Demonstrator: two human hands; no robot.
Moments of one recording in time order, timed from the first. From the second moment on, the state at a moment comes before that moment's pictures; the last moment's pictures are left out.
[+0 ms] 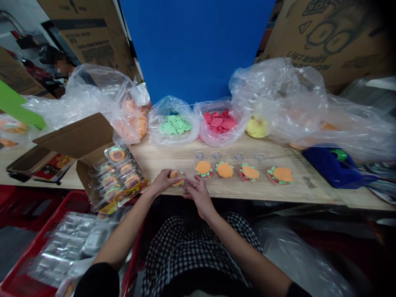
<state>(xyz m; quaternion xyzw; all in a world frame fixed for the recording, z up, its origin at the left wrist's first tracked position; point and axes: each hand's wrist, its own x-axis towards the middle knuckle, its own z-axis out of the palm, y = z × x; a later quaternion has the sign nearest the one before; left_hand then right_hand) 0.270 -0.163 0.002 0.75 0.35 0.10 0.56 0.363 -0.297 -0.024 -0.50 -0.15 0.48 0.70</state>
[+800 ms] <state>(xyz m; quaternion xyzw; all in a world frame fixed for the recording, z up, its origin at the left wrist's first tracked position) 0.246 -0.272 0.035 0.58 0.36 0.19 0.70 0.397 -0.347 0.003 -0.58 -0.48 0.38 0.53</state>
